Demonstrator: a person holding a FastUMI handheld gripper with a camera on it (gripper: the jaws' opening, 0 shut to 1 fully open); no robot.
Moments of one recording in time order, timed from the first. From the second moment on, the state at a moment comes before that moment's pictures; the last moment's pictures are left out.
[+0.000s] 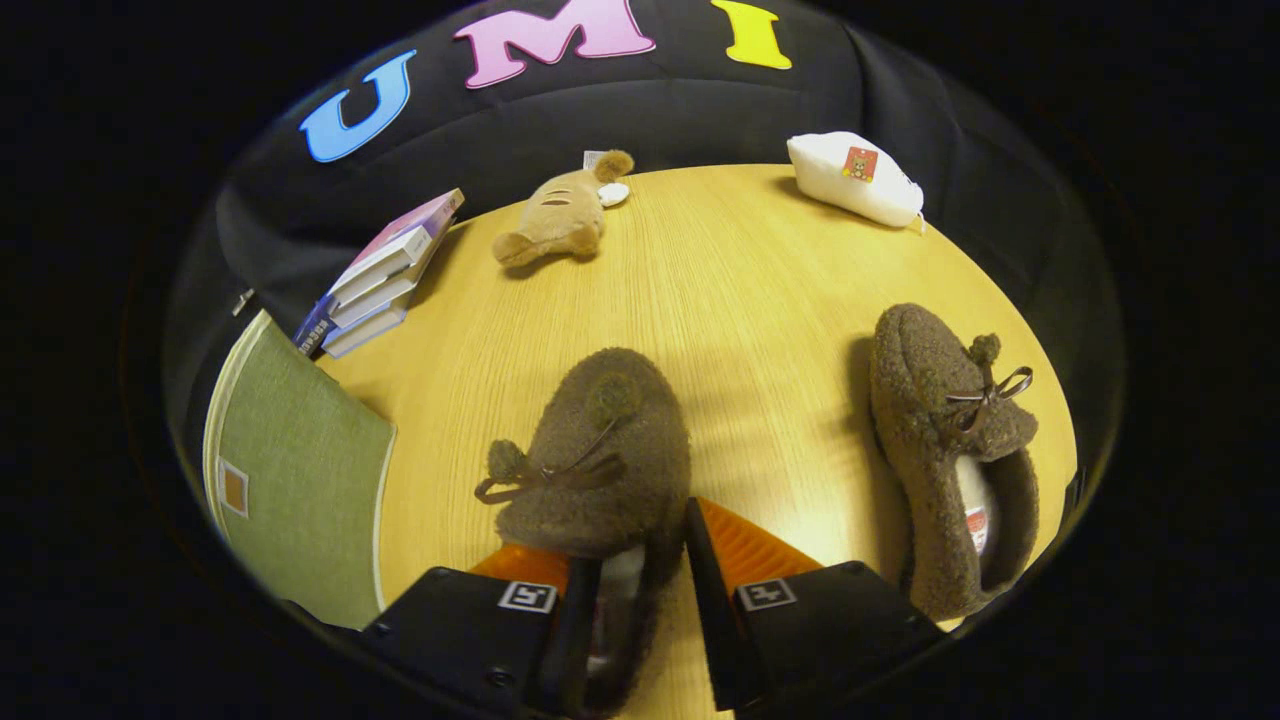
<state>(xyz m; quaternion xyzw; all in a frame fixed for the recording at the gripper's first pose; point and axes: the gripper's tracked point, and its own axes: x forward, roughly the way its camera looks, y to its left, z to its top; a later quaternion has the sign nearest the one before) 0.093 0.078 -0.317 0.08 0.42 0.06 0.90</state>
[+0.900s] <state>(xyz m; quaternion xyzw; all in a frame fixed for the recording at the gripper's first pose) 0.079 0.078 -0.235 0.15 0.42 0.07 0.89</state>
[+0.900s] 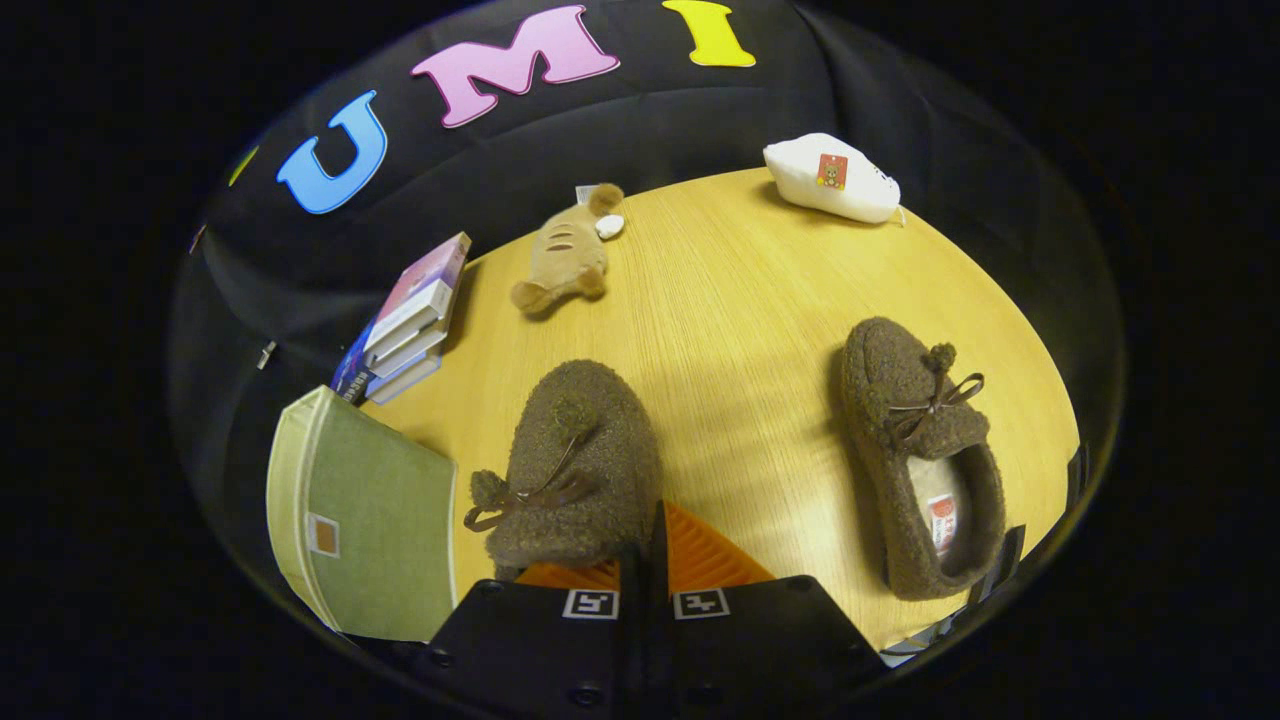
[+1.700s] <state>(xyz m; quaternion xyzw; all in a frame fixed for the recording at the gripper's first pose) 0.037 0.276 -0.083 0.22 0.40 0.21 0.86</state>
